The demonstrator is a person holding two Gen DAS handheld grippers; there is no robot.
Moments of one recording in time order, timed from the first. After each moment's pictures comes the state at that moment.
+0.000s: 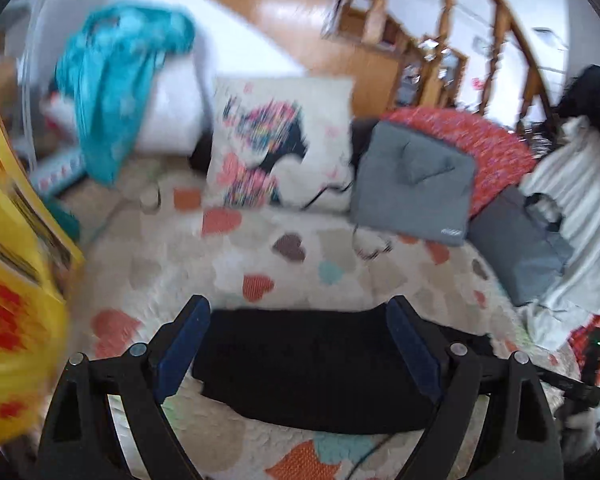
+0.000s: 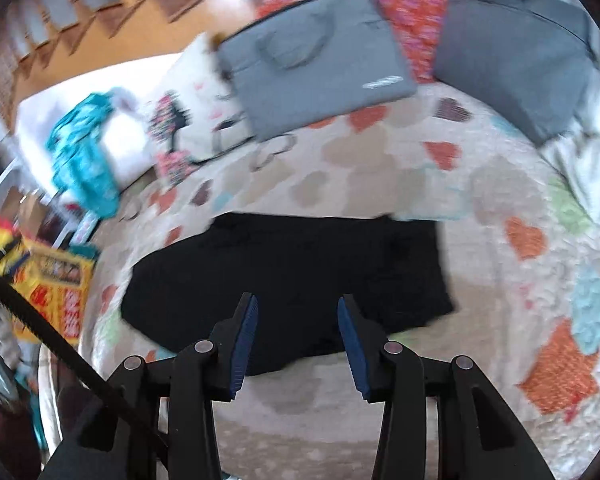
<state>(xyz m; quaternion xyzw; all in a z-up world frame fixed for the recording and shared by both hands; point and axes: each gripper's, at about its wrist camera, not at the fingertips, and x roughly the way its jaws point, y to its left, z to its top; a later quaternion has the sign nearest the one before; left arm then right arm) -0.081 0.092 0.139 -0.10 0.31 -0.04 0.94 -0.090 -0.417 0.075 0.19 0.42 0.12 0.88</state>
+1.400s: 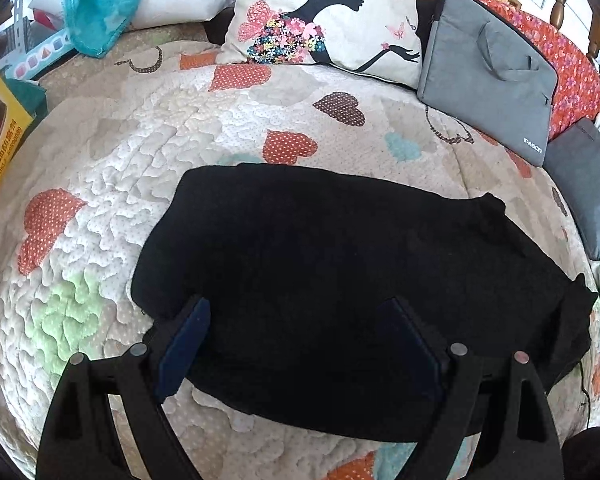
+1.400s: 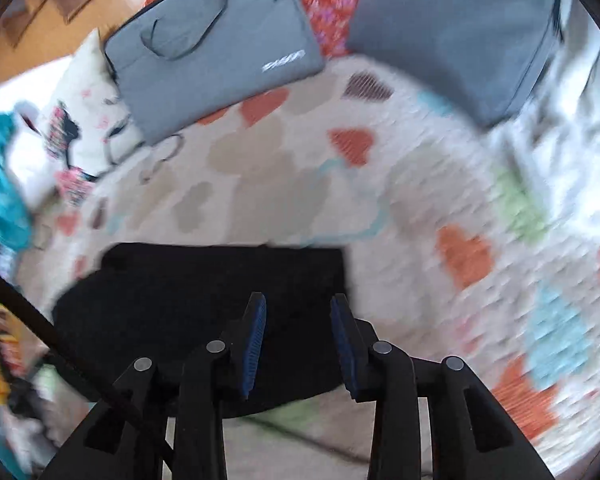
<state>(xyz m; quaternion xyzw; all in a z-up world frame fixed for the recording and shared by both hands) -0.020 0.074 -0.027 -0.09 0.44 0.02 0.89 -0.013 -0.427 0.050 0.20 0.49 0.03 0.85</state>
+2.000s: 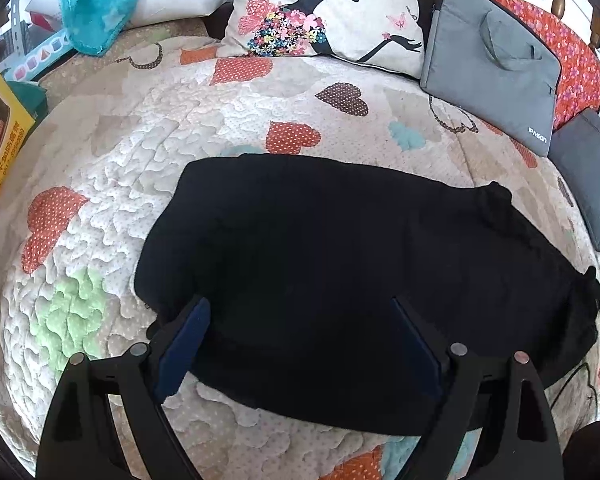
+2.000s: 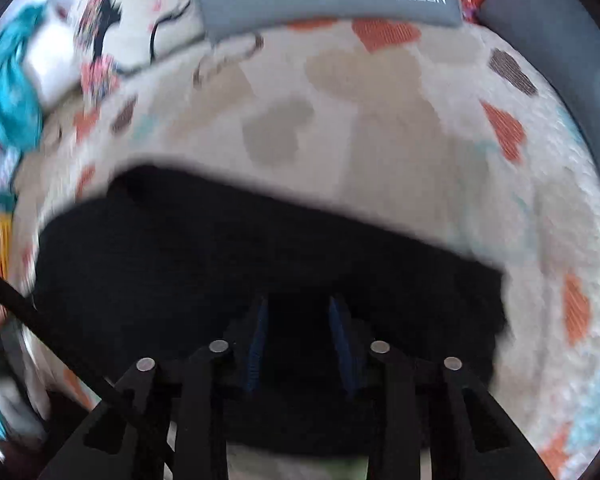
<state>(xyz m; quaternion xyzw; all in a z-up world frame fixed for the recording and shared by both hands) -0.021 0.076 -0.028 -0.09 0.45 0.02 0.89 0.013 -0.344 0.014 0.03 0.60 0.11 0.79</state>
